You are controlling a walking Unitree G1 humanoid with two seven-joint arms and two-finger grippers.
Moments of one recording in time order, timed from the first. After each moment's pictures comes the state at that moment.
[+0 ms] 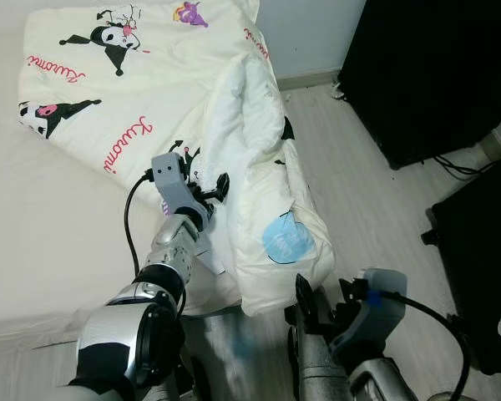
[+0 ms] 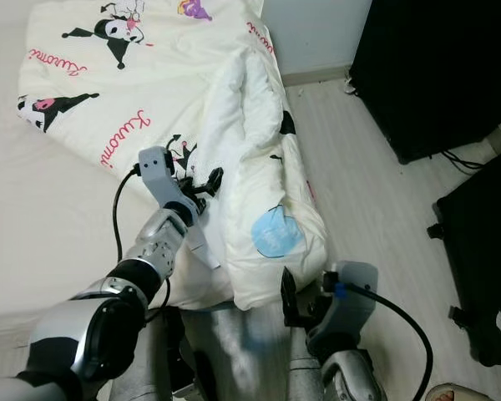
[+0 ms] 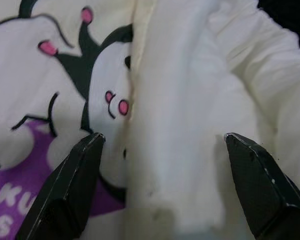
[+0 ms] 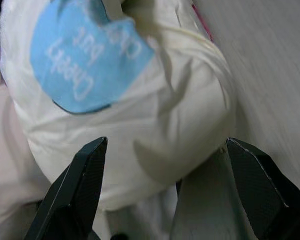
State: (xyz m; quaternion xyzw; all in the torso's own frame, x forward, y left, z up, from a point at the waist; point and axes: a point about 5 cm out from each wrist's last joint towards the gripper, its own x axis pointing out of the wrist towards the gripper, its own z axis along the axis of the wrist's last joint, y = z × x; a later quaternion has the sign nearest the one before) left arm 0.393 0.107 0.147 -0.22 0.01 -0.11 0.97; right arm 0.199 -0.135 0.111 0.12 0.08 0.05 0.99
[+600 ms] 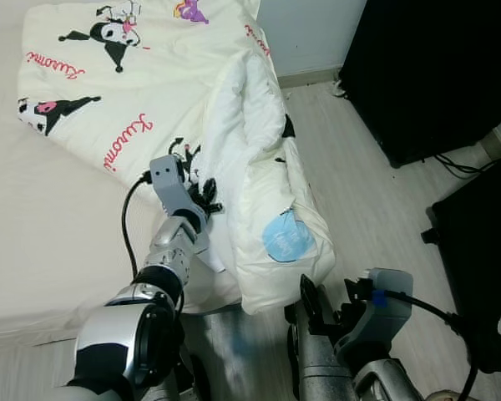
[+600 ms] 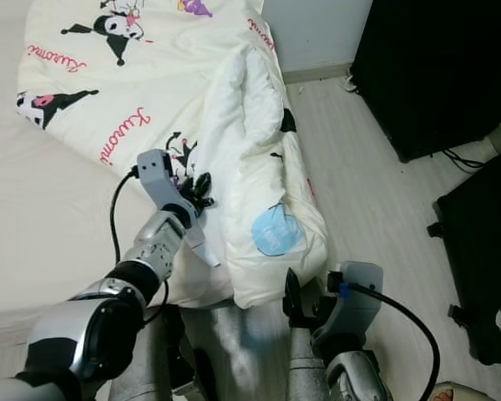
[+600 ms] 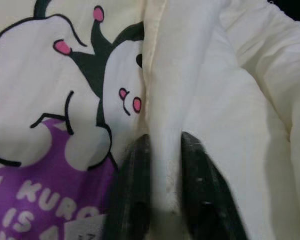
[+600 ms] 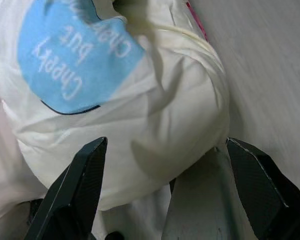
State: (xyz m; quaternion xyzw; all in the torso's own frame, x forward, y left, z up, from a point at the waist) left arm 0.393 0.113 0.146 -0.20 0.00 -0.10 0.97; right arm 0.203 -0.138 0.112 0.12 0.08 0.04 0.99
